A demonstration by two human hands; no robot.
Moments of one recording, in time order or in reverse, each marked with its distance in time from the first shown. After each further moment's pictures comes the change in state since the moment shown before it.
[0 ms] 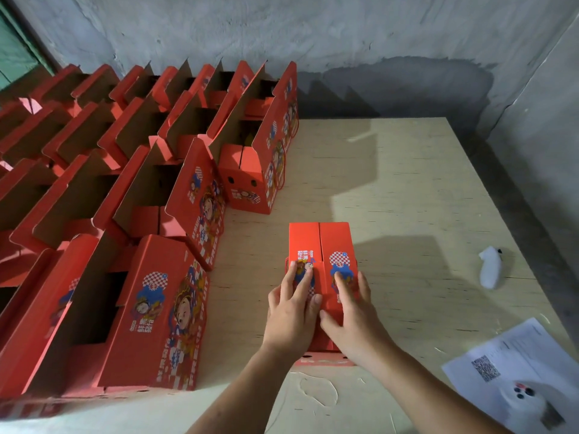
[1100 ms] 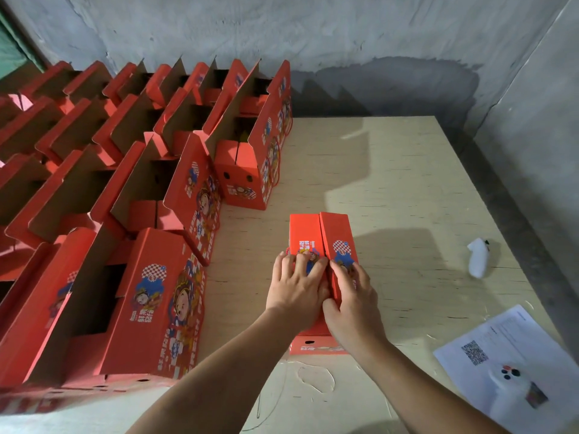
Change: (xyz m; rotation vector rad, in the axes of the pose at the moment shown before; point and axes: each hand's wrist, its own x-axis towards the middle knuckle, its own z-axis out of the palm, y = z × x) left_hand 0.023 0.021 -0.012 0.573 -0.028 0.196; right_hand -0.015 -0.021 0.001 -0.057 0.193 0.098
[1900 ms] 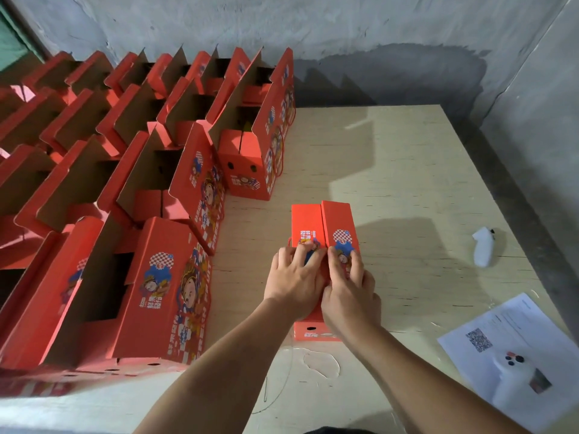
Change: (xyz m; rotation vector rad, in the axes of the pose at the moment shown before) left_hand -0.008 -0.015 0.010 -0.025 0.099 0.012; right_hand -0.003 -0.008 0.019 -0.278 0.016 0.031
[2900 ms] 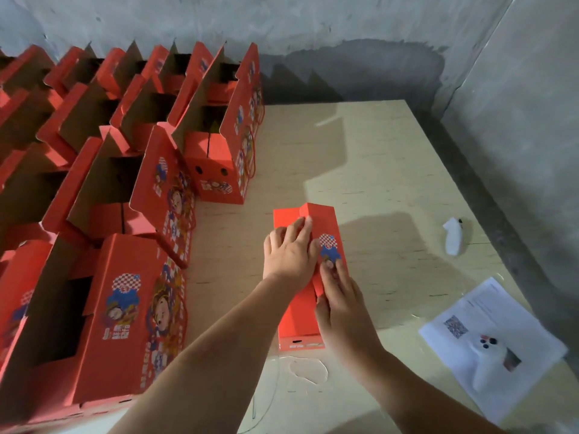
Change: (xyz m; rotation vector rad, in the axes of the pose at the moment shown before) left_hand 0.067 0.015 -0.002 -0.291 -0.078 -0.124; right_hand -0.018 0.017 -0.008 0.242 0.107 -0.276
